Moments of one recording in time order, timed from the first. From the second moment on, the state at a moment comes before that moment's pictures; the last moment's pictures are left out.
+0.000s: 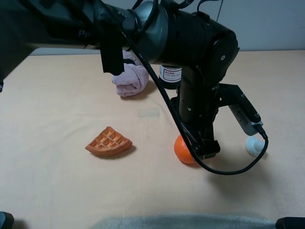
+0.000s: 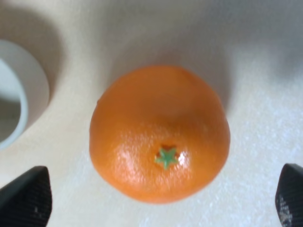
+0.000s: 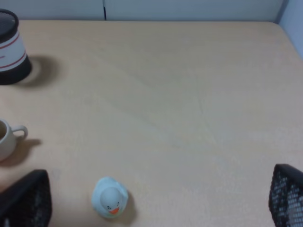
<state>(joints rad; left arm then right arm) -1.06 2.21 -1.70 -0.04 0.93 0.28 0.02 -0.01 -0.49 -0.05 1.03 -0.01</state>
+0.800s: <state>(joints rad) -1.06 2.16 -1.91 0.05 1.16 0.21 0.02 -0.01 -0.49 -0.05 1.03 -0.01</state>
